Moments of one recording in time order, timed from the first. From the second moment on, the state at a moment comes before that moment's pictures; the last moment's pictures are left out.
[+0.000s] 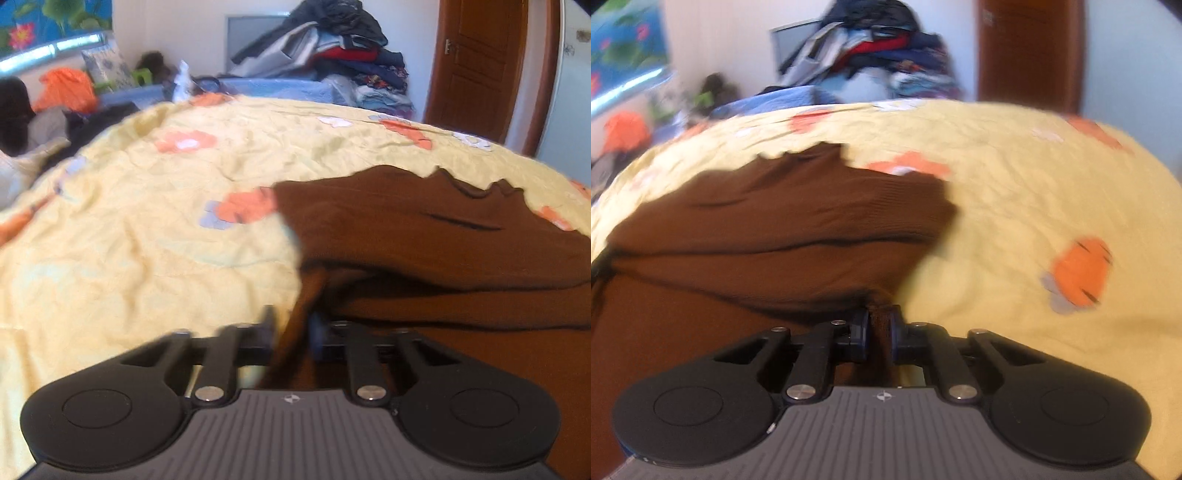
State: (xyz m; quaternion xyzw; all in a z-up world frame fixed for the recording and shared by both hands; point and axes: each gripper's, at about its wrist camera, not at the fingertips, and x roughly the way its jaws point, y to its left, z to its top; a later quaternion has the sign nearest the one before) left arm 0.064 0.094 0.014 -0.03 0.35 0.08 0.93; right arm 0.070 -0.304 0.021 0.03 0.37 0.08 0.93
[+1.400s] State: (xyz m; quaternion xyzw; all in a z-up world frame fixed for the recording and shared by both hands) left arm -0.081 0.169 0.011 -0.33 0.43 -0.13 0.83; right arm -0.067 -0.370 0.007 0.38 0.45 0.21 0.78
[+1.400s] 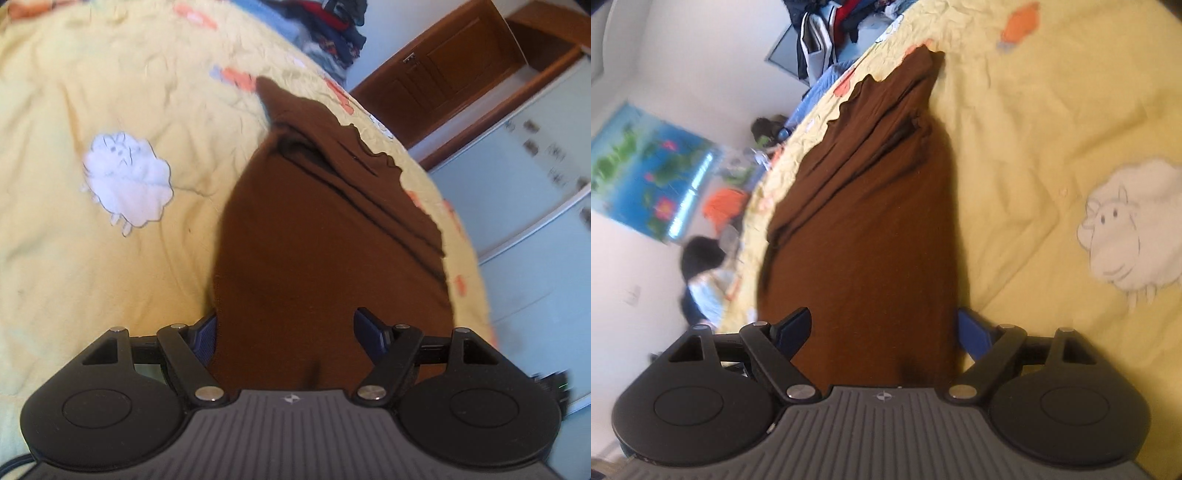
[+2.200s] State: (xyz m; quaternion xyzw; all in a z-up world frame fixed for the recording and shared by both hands) left arm -0.119 0.181 -0.014 -0.38 0.49 -0.16 0.77; right arm -0.114 -0.382 -0.014 0.42 0.47 0.23 0.74
